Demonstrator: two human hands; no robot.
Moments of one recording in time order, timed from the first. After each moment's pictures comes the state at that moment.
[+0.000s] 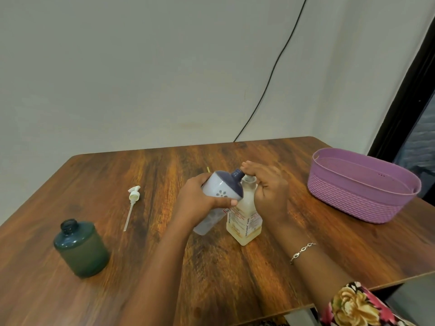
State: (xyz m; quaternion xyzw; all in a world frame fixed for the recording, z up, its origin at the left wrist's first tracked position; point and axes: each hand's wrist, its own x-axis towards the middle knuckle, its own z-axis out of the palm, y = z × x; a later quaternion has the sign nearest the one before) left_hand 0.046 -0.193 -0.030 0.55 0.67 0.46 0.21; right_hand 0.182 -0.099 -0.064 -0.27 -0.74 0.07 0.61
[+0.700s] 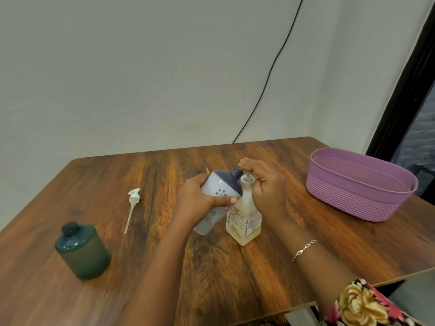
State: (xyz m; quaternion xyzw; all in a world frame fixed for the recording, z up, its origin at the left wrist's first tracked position) left_hand 0.049 -0.195 -0.026 0.54 0.67 0.47 0.21; right_hand 0.183 -0.099 -0.053 -0.29 -0.75 0.13 0.59
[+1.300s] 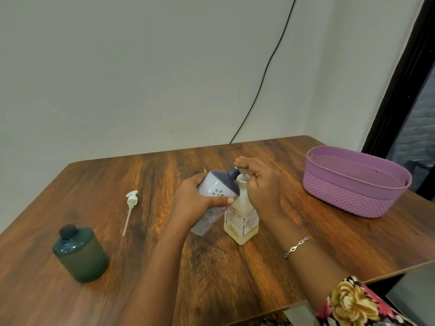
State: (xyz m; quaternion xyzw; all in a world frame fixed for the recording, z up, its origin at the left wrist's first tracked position) left_hand 0.052 -0.199 -0.024 0.54 0.67 0.46 0.21; right_hand 0.179 -0.103 -0.046 -0.30 -0.72 0.16 0.60
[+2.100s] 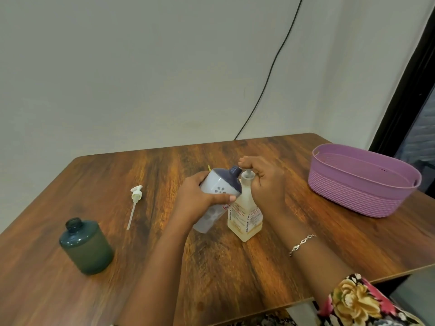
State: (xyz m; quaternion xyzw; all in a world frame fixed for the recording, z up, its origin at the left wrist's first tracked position) left_hand 0.049 -0.201 -0.025 0.54 0.66 0.47 0.23; right_hand 0.180 -0.100 -0.054 -0.29 -0.75 0.10 0.59
